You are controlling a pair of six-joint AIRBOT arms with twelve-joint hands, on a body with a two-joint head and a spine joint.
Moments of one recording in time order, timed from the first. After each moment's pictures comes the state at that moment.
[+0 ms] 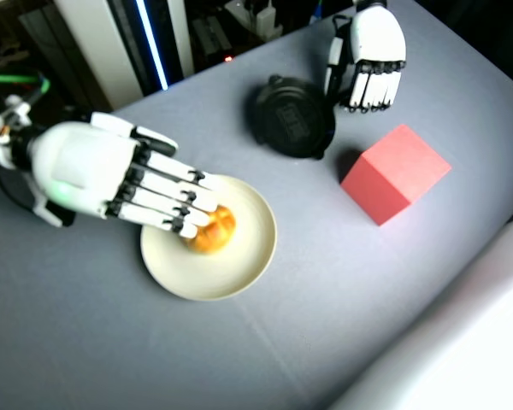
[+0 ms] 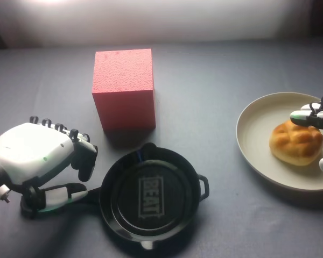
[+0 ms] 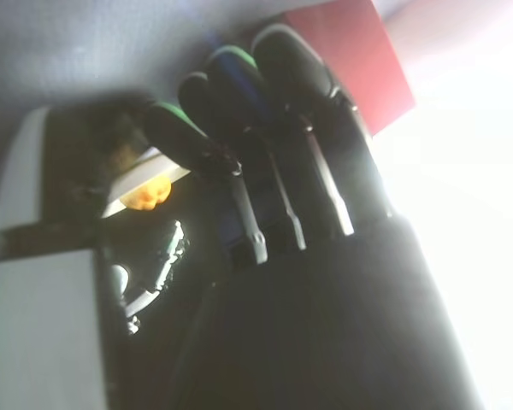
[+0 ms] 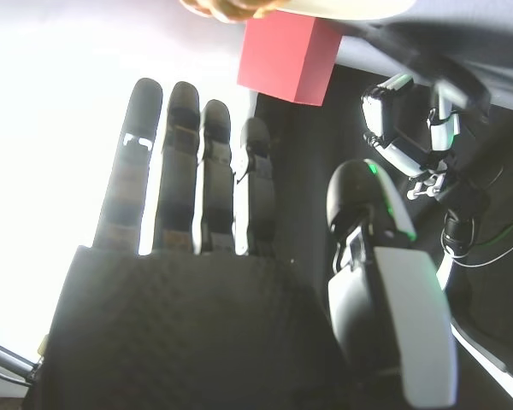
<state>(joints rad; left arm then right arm) 0.89 -0.95 0.97 -0.29 -0.86 1.09 -1.12 -0.92 1.09 0.09 1.20 -0.73</state>
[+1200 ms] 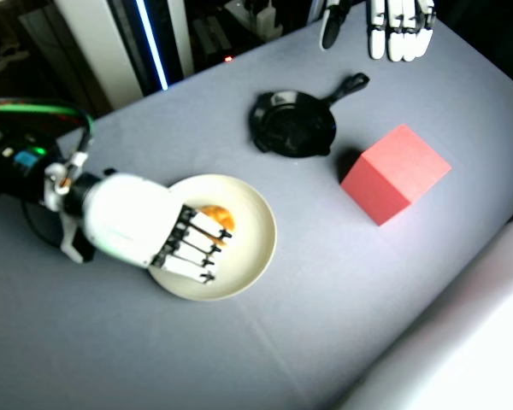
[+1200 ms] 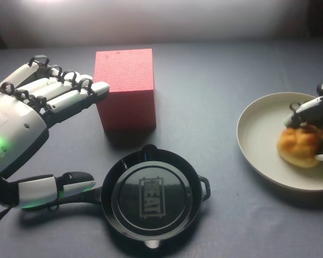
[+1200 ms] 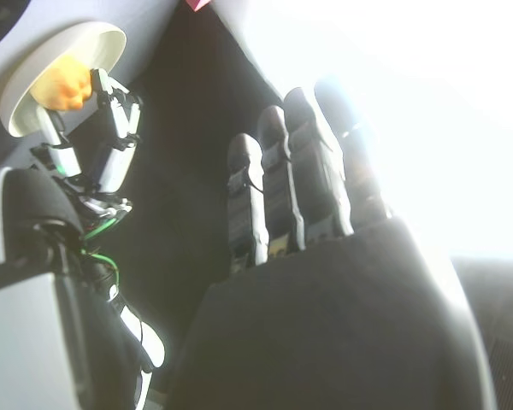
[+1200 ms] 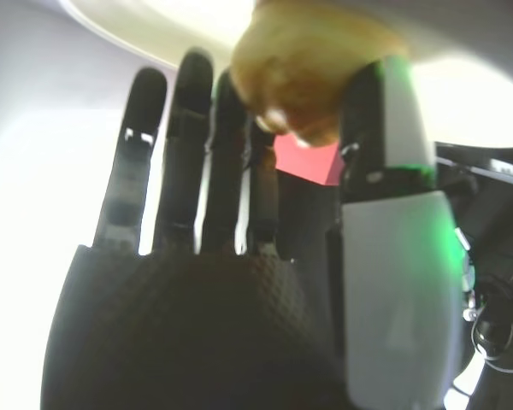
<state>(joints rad) 0.97 -0.79 0.80 -0.17 -1.26 1.09 -0.88 -1.03 1.27 0.06 0.82 -0.80</state>
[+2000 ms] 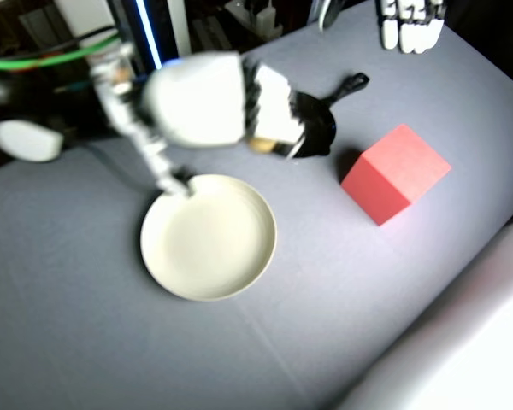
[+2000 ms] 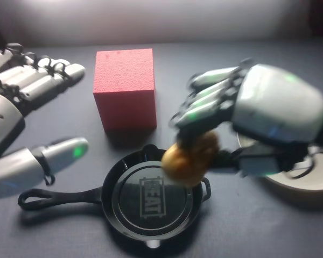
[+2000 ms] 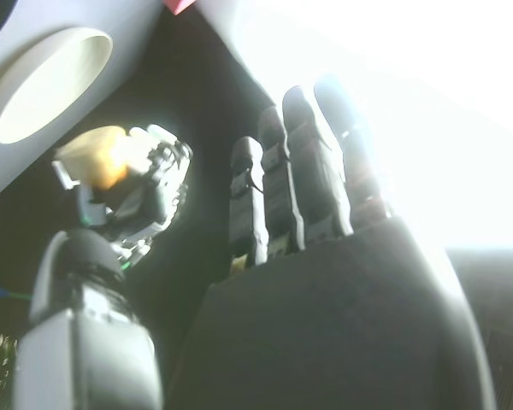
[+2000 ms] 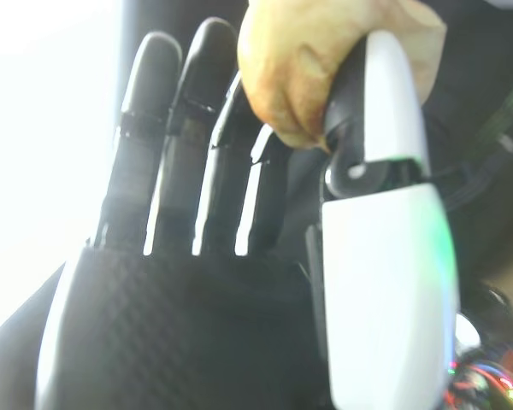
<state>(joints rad) 1.02 -0.75 0.79 -0.23 -1.36 1.11 -0.62 -1.19 1.20 -0.41 1.06 -0.61</state>
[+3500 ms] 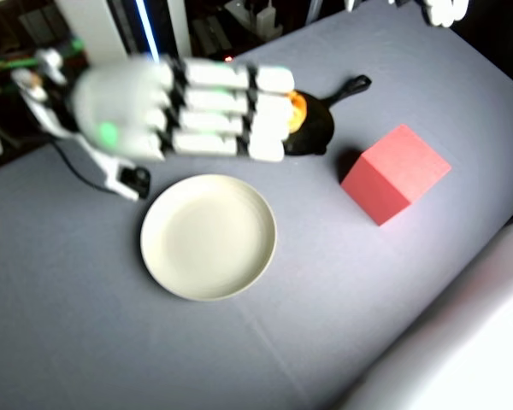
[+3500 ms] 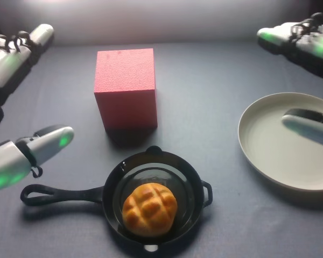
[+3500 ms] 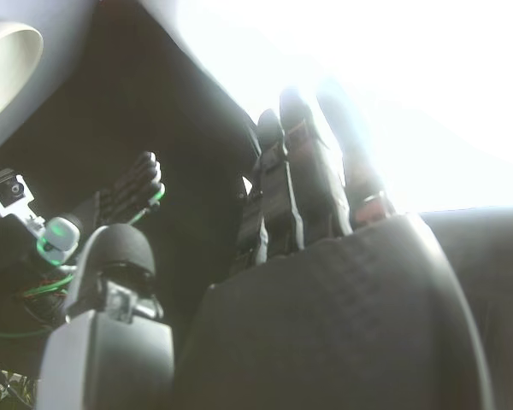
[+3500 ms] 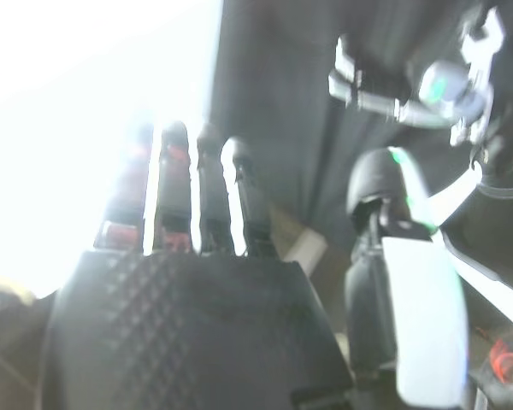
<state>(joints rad) 1.06 -0.76 0.77 -0.28 -1.53 1.12 -0.94 -0.96 1.05 0.02 1.51 -0.74</state>
